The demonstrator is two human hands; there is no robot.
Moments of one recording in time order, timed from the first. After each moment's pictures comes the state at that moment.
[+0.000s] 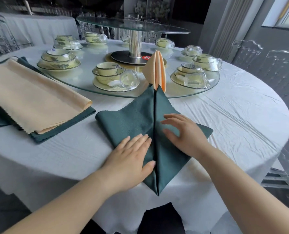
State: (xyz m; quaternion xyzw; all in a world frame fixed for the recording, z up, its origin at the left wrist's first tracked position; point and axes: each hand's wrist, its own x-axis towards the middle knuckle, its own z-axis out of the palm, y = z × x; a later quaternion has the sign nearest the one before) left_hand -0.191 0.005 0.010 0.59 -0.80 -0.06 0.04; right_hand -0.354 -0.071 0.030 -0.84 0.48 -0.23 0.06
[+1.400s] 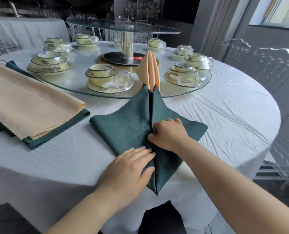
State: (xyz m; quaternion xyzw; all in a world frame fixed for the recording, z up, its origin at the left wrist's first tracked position) left_hand -0.191 0.016 -0.016 0.49 -0.82 0.05 0.28; right_hand -0.320 -0.076 0.027 -0.83 0.54 -0.11 -0.02
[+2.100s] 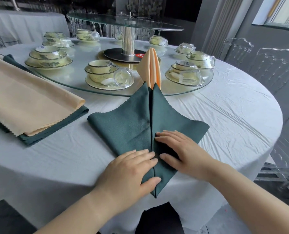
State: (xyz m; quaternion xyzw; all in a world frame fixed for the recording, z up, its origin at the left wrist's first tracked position) left_hand -0.194 0.016 -0.020 0.46 -0.83 0.09 0.29; right_hand -0.373 -0.046 0.006 -0.91 0.38 -0.15 0.07
